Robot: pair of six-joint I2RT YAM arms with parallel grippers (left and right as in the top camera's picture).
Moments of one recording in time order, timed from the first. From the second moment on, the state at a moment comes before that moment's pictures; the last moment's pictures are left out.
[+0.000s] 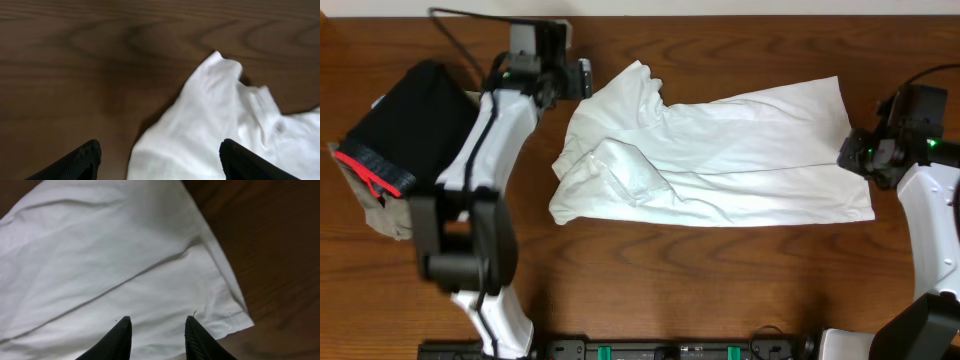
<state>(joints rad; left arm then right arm) -0.11 2.01 1.59 -0.45 0.17 -0.10 -0.23 1.49 1.16 -0.80 -0.03 0.23</state>
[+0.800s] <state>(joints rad) -0.13 2.35 1.79 -0.48 0.27 -0.09 -0.22 1.49 1.16 -0.81 -0.03 0.23</state>
